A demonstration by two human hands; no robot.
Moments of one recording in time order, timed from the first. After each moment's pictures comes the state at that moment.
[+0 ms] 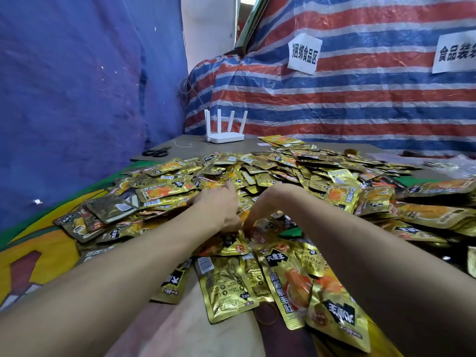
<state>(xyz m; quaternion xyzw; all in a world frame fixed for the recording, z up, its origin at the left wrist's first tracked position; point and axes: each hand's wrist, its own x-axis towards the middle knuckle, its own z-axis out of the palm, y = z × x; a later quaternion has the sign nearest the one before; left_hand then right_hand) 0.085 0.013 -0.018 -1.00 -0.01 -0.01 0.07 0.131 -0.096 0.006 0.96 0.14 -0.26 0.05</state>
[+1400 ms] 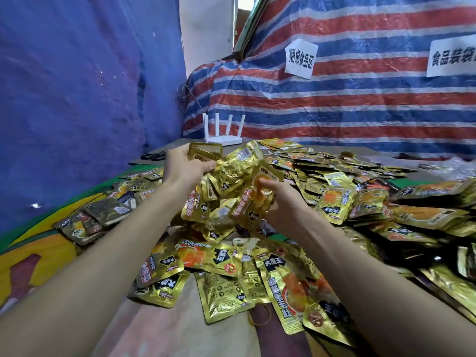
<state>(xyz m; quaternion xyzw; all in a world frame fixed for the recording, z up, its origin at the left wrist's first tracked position) 0.067 0.054 0.027 -0.73 -0.06 -0.27 -0.62 0.102 -0.129 -0.014 0.55 0.00 -0.12 -0.83</state>
